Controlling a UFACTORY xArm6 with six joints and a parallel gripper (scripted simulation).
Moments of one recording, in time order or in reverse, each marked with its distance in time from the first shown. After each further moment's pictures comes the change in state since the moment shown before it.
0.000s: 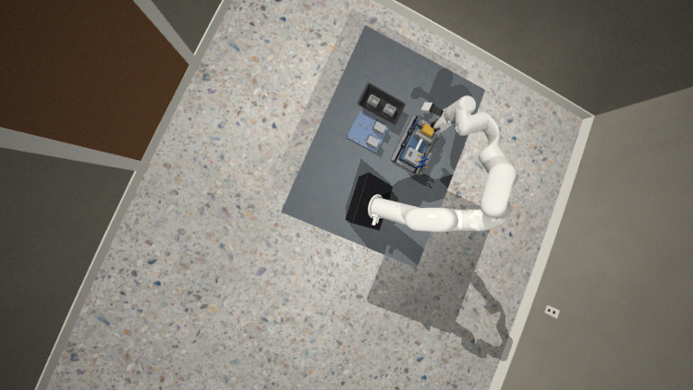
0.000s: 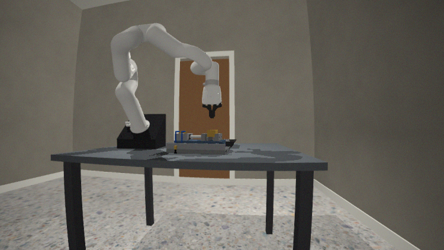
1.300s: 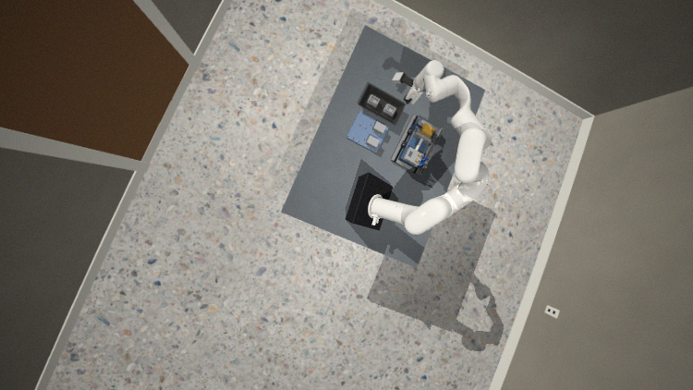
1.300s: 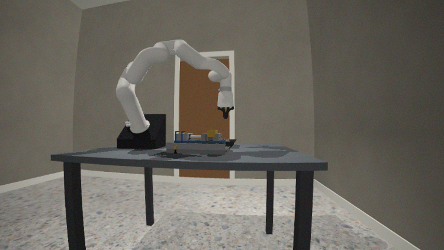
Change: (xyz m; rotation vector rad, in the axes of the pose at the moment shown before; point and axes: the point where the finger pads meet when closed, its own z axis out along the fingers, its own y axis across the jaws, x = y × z) arm 0.186 0.046 -0.008 0.008 -0.001 0.006
